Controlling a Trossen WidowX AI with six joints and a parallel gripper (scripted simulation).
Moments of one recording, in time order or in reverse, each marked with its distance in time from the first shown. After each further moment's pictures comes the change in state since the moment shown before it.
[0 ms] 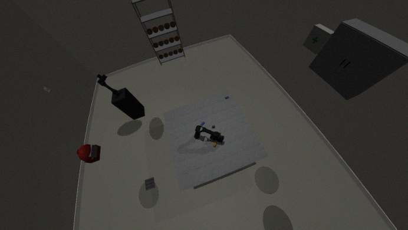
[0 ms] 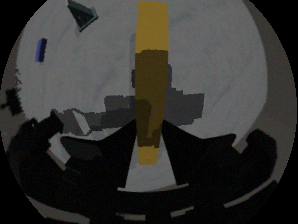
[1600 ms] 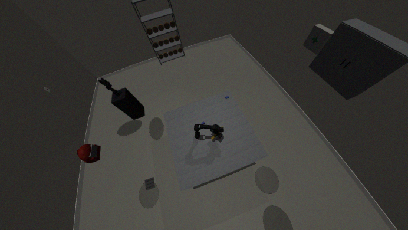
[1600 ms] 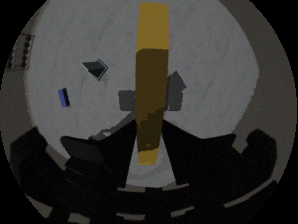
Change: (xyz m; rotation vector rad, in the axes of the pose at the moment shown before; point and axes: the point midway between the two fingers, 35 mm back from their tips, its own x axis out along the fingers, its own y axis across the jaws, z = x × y) arm -0.074 0.029 0.063 0.329 -0.011 -0.006
